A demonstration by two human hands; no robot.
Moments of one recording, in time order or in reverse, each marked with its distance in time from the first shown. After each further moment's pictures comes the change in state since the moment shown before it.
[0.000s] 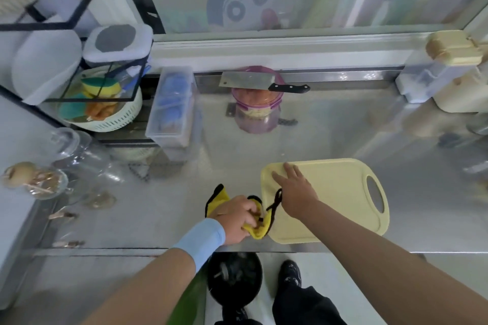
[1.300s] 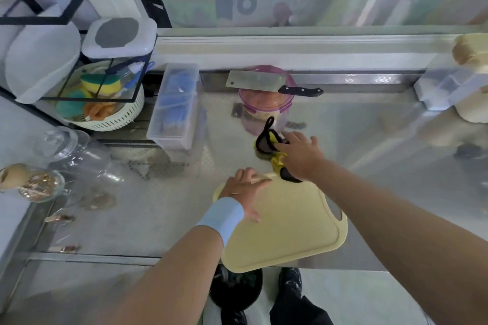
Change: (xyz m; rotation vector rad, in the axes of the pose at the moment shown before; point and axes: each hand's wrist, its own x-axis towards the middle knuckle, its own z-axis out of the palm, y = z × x) left_hand 0.067 -0.013 -0.036 0.196 -0.048 -0.249; right_hand 0.084 0.007 -0.074 -0.299 0.119 -0.175
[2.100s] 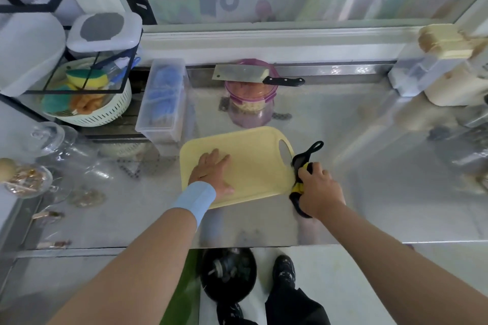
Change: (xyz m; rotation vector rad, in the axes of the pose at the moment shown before) left_hand -0.017 -0.041 0.000 -0.113 0.038 -0.300; right_hand -0.122 -0.005 0.063 0.137 -0.048 0.361
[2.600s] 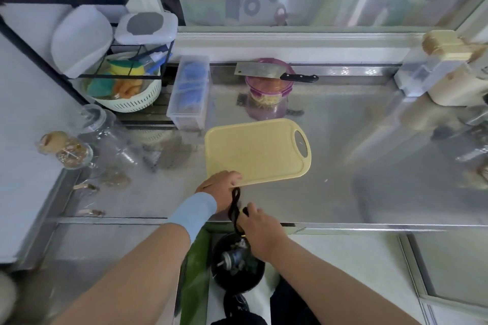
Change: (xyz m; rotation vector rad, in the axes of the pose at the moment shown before) left_hand -0.098 -0.027 0.020 -0.364 -0.044 0.089; right_hand -0.111 -0.158 0.056 -0.034 -0.135 -0.468
